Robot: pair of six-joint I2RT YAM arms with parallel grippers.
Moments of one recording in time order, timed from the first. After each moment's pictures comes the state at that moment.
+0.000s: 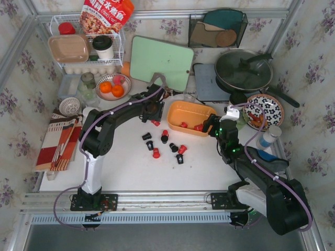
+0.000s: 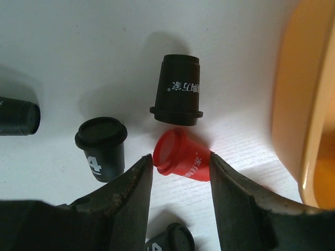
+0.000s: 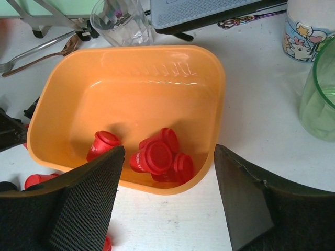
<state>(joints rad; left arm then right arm) -0.60 2.11 1.62 -0.55 -0.09 -0.26 0.33 1.05 0.40 0.32 0.25 0.43</state>
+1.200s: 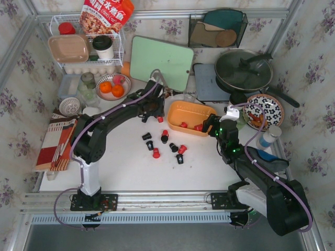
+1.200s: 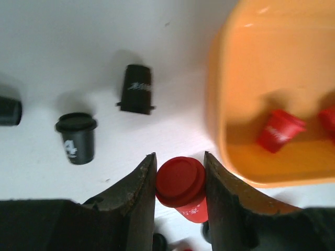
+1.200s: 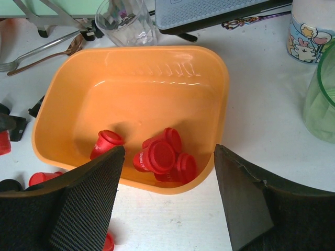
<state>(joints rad) -0.62 2.00 1.57 -0.50 -0.04 -0.37 0.33 1.05 0.40 0.32 0.24 0.42</state>
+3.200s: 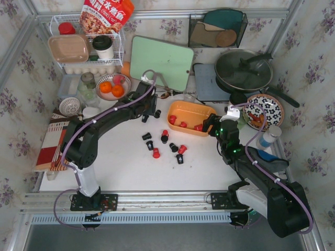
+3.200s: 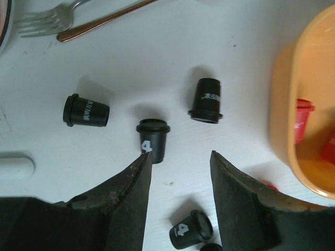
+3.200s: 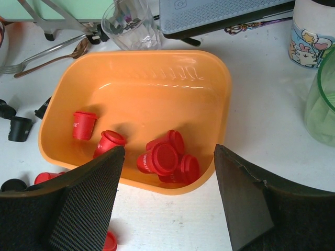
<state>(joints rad) -0.59 1.86 1.42 -0.35 -0.20 -0.22 0.33 1.03 0.40 0.32 0.23 0.42</state>
